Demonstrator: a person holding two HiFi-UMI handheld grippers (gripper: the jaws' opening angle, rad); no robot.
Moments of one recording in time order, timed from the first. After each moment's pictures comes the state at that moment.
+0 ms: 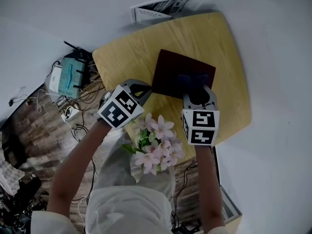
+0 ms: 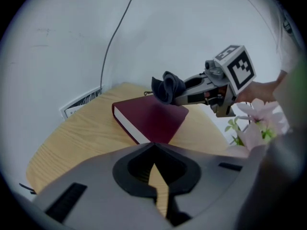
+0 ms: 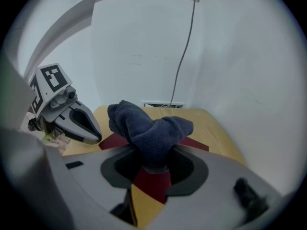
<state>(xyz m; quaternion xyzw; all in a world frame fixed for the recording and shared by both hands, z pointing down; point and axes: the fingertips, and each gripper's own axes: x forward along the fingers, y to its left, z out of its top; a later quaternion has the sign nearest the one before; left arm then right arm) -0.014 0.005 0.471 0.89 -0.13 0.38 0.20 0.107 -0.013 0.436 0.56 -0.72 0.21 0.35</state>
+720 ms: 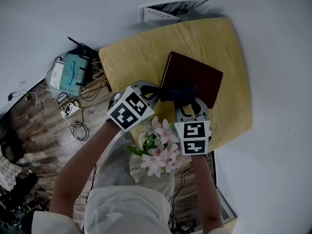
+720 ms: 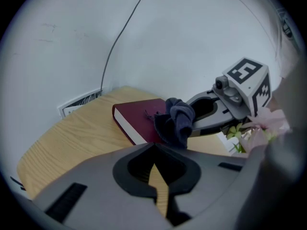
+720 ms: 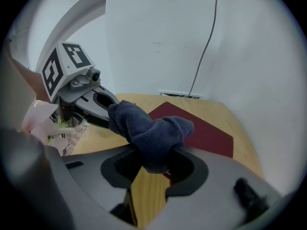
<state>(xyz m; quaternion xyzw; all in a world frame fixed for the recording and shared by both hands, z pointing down) -0.004 0.002 0.471 0.90 -0.13 0.35 0.22 0.055 0.020 0.463 0.49 -0.74 0.24 0.39</state>
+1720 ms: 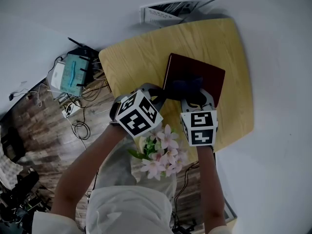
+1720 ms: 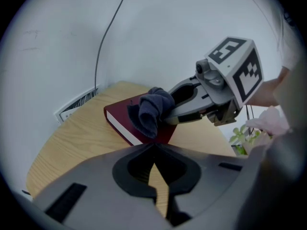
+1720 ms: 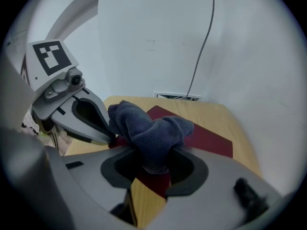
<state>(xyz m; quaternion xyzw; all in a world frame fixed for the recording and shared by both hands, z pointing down) 0.007 0.003 0.472 0.89 -0.12 0.40 0.19 0.071 -0.022 0.469 0.49 -0.74 0.24 0.39</state>
